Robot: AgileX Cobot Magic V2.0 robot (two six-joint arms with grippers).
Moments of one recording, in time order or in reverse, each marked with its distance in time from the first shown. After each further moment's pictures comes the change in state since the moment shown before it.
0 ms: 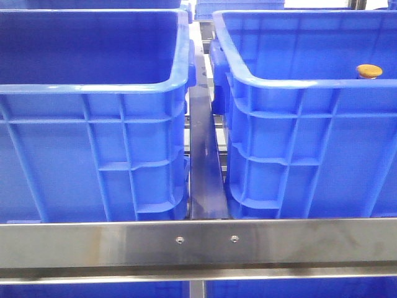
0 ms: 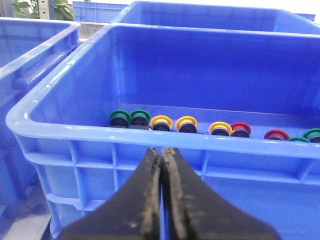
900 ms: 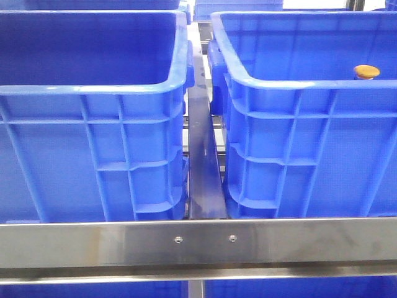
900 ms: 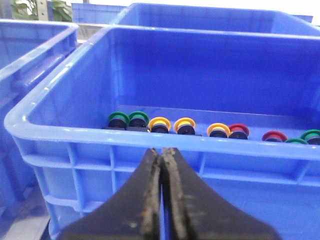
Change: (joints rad) left arm 0.000 0.000 0.000 0.000 0.002 0.000; right arm 0.021 -0.288 0.345 -1.037 -0.190 1.034
